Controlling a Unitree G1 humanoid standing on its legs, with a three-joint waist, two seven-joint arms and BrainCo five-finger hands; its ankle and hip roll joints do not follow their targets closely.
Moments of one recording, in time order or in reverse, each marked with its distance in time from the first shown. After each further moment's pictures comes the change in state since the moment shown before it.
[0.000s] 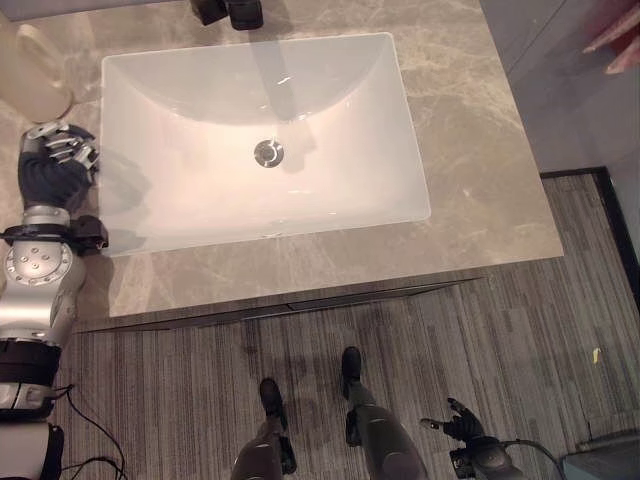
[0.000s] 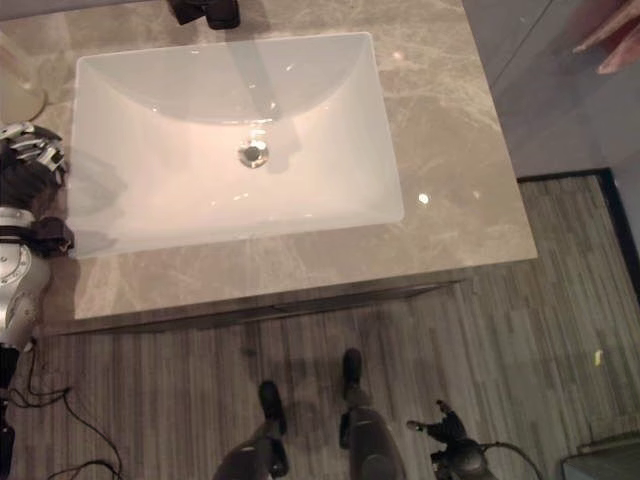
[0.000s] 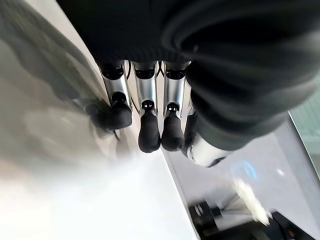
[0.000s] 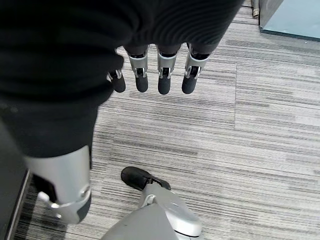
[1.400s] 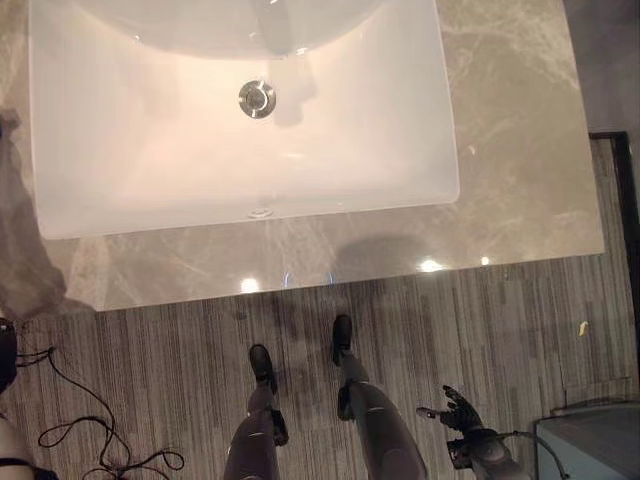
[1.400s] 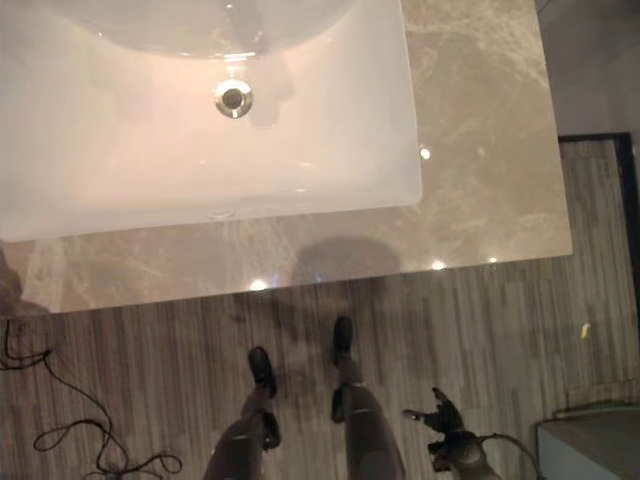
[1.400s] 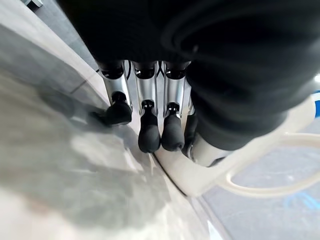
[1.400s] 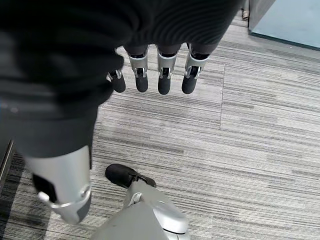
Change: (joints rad) left arm -0.816 0.177 -0.420 0.559 0.031 0.057 0.031; right arm -0.004 -0.014 0.033 -0.084 0.043 -0.039 0.004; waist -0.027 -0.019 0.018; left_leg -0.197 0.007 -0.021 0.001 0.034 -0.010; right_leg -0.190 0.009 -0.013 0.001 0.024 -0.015
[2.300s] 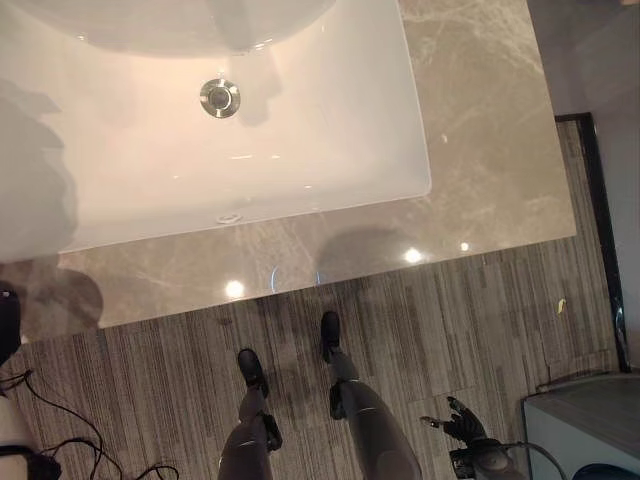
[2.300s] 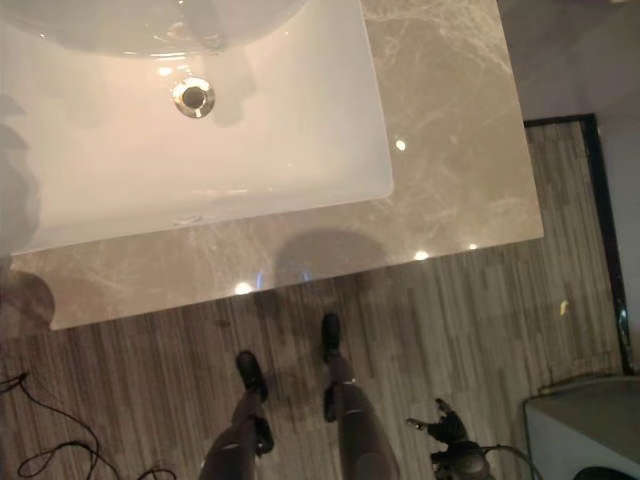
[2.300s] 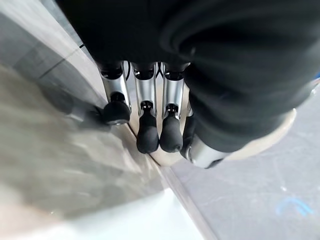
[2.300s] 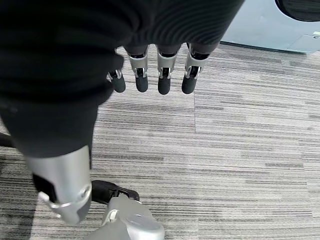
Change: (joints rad) left arm -0.207 -0.046 -0.114 0.175 0.048 0.009 0.077; right arm 0.009 0.007 0.018 0.077 0.038 -0.010 -0.002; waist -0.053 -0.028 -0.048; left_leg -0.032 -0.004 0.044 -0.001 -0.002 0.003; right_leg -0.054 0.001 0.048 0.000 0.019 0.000
